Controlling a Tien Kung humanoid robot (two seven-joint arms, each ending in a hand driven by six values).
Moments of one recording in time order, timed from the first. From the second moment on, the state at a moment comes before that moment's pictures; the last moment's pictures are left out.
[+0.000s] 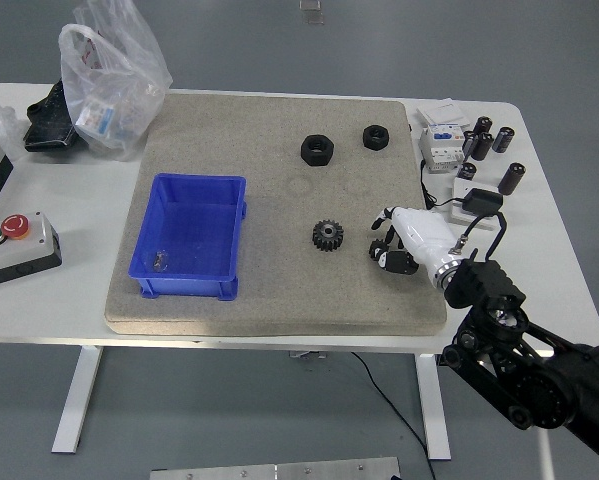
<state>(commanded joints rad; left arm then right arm) 0.03 0.10 -1.45 -0.18 1.21 0.18 0.10 0.39 -0.24 0.84 1.23 -2.13 -0.14 -0.32</state>
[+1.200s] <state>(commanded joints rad) 0.03 0.10 -1.45 -0.18 1.21 0.18 0.10 0.38 -0.24 0.87 1.29 -2.14 -0.06 -0.42</state>
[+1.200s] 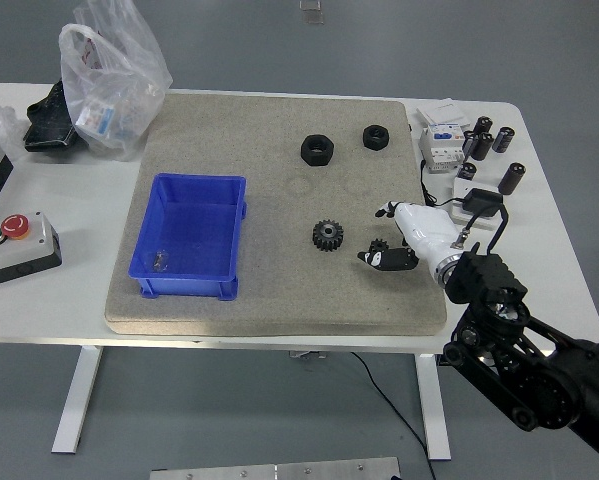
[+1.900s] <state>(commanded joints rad) 0.03 0.09 -1.44 -0.18 1.21 0.18 0.10 0.39 -0.23 0.81 1.21 -2.08 -0.12 -0.37</state>
